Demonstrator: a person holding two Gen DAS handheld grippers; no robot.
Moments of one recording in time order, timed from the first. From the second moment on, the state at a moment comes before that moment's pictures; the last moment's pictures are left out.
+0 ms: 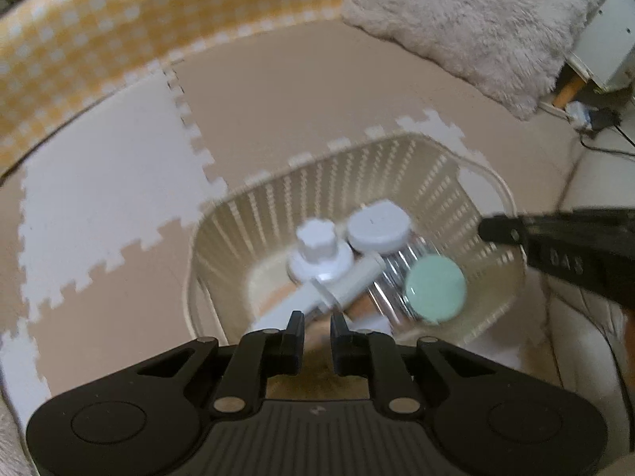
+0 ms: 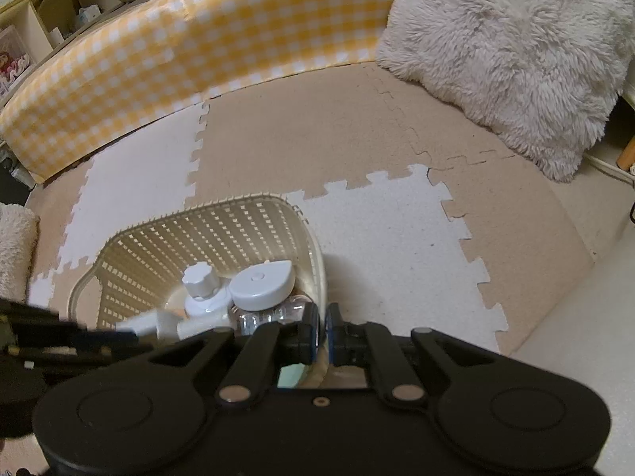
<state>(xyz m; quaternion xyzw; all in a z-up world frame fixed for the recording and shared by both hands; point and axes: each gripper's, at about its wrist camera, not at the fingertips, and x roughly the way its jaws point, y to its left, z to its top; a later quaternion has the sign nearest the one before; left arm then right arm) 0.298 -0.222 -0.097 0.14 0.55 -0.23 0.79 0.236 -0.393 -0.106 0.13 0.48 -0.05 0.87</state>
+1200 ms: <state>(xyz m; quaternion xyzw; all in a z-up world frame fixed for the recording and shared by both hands) 0.225 -0.134 -0.012 0.05 0.44 -0.23 0.86 0.202 -0.376 -0.050 0.09 0.42 -0.09 0.90</state>
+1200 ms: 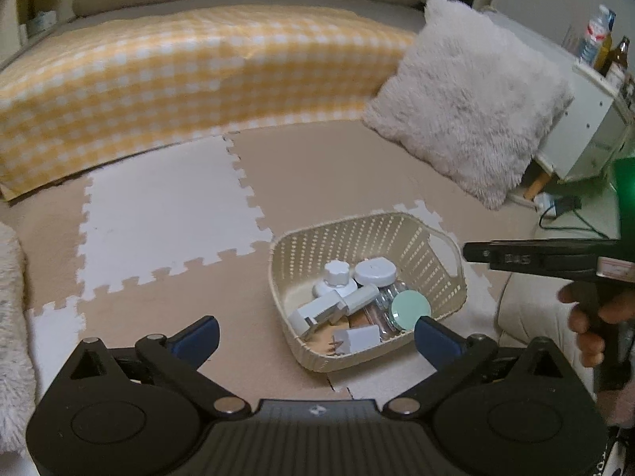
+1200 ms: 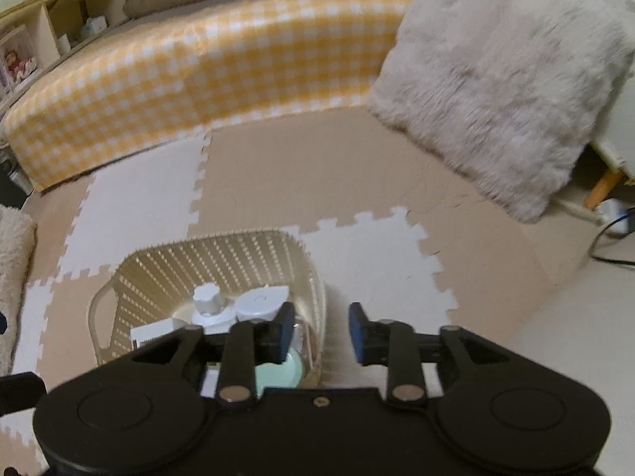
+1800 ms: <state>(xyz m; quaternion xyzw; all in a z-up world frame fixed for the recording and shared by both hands) 0.157 -0.070 0.037 0.01 0.34 -0.20 0.92 0.079 -0.324 0.033 0.06 0.30 -0.11 0.94</state>
